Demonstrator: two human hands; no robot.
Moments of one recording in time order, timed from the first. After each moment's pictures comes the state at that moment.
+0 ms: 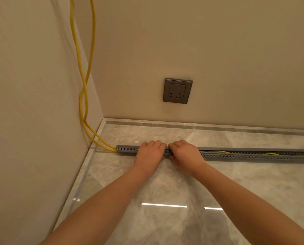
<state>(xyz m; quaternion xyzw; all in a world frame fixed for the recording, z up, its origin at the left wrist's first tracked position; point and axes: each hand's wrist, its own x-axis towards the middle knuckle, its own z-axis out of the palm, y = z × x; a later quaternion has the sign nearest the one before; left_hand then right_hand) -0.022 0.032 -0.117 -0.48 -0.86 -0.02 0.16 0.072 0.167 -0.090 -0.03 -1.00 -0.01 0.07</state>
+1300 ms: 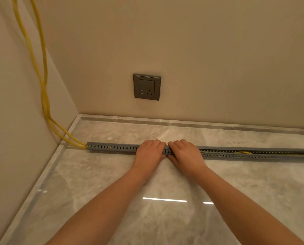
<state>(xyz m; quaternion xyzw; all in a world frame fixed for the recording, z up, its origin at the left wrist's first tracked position) 0.042 0.111 -0.111 -0.48 -0.87 -0.10 0.08 0.132 0.256 -0.101 -0.05 -0.99 -0.01 0.10</state>
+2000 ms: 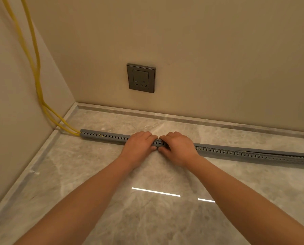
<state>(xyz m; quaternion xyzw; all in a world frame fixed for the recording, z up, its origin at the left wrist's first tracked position) 0.037 0.115 -0.106 -0.46 -0.87 -0.14 0.06 0.122 0.274 -0.088 -0.02 -0.99 0.09 0.04</state>
